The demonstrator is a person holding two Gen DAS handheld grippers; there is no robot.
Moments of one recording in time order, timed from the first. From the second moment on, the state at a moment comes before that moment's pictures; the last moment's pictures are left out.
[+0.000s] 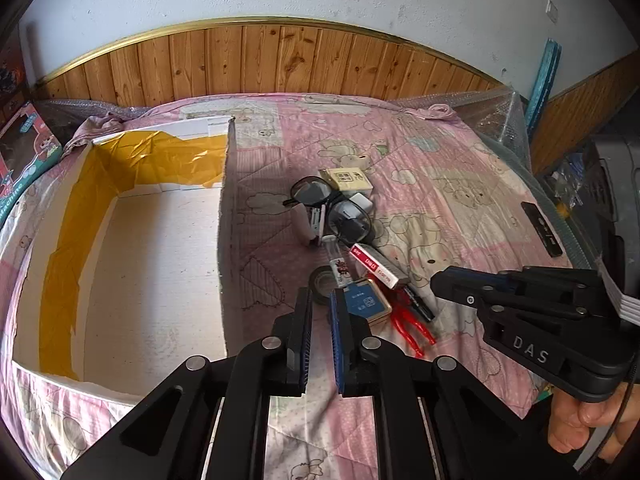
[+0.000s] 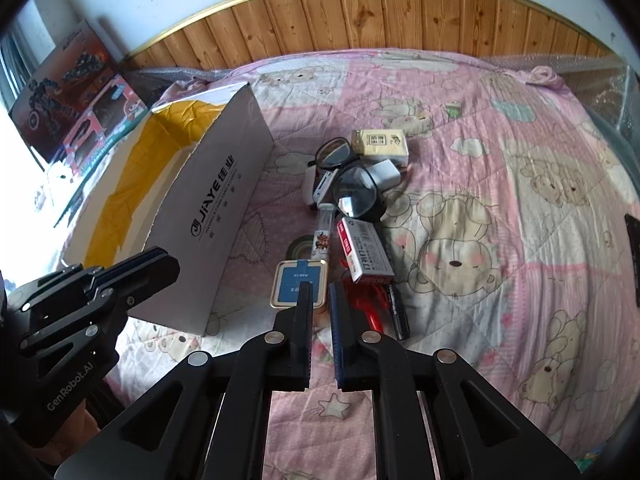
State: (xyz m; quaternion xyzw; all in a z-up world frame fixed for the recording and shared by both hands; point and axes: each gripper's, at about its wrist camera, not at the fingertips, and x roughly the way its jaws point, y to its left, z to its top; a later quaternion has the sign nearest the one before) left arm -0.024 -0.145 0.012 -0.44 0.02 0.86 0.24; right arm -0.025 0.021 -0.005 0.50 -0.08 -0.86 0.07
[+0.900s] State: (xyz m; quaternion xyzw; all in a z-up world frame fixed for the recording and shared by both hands) left arm -0.040 -0.116 -0.030 -0.46 0.04 0.86 0.22; right arm -0.054 0.036 -0.040 0.54 -0.07 -0.83 0.10
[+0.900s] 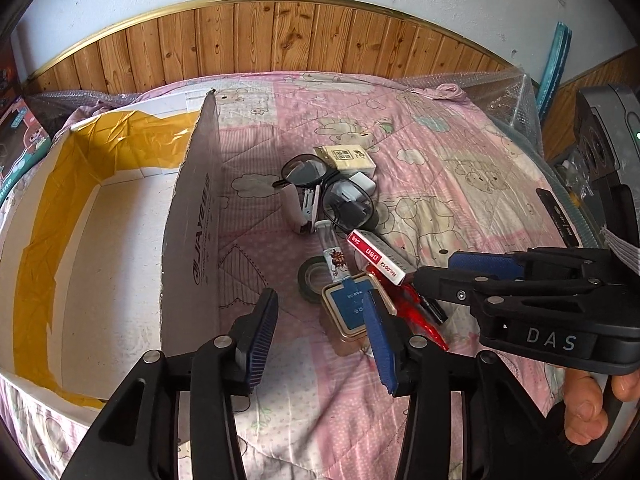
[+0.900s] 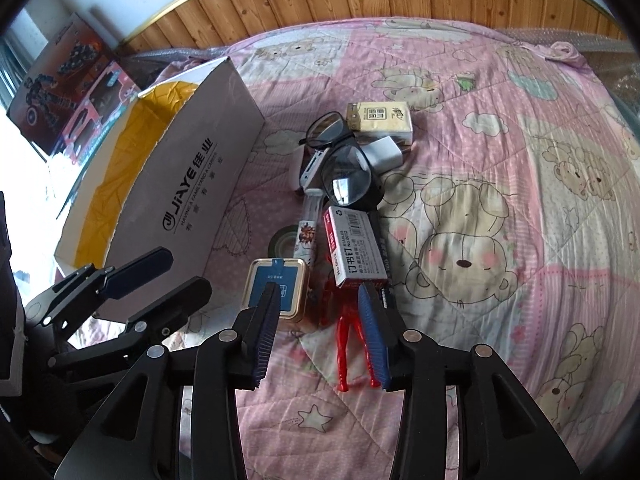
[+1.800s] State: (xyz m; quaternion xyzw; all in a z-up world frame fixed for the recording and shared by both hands) left arm -0.042 -0.099 -0.060 -0.48 0.06 0.84 0.24; right arm -0.104 0.062 -0.087 0.60 -0.06 -0.79 0.09
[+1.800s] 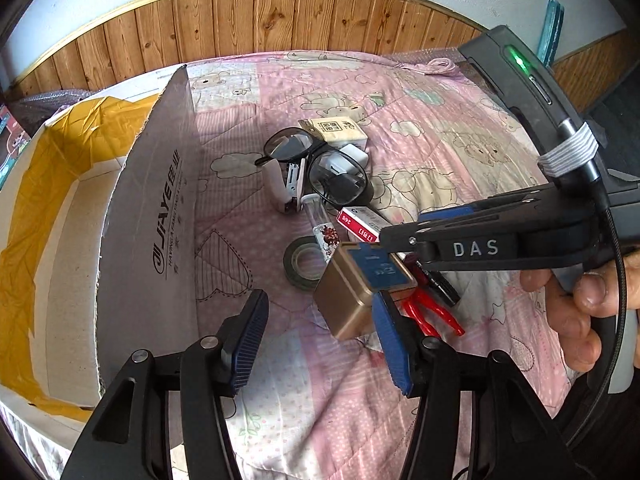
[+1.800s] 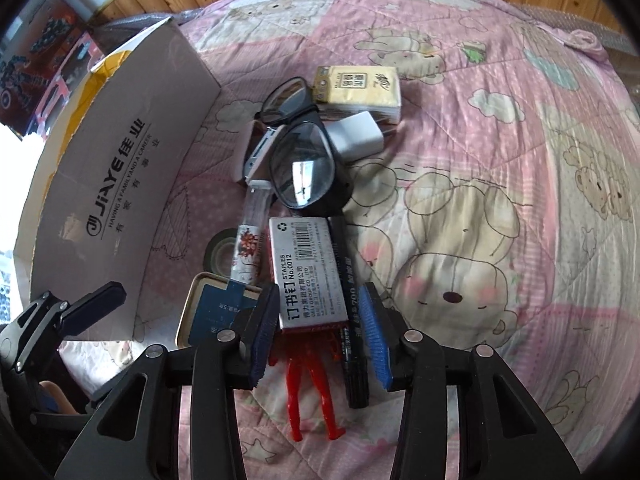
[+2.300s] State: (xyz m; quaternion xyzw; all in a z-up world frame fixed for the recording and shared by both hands) left arm -0.073 -0.087 -0.081 -0.51 -0.04 0.82 0.25; right arm -0.112 0.070 -0.094 0.61 -0.08 -0.79 0.09
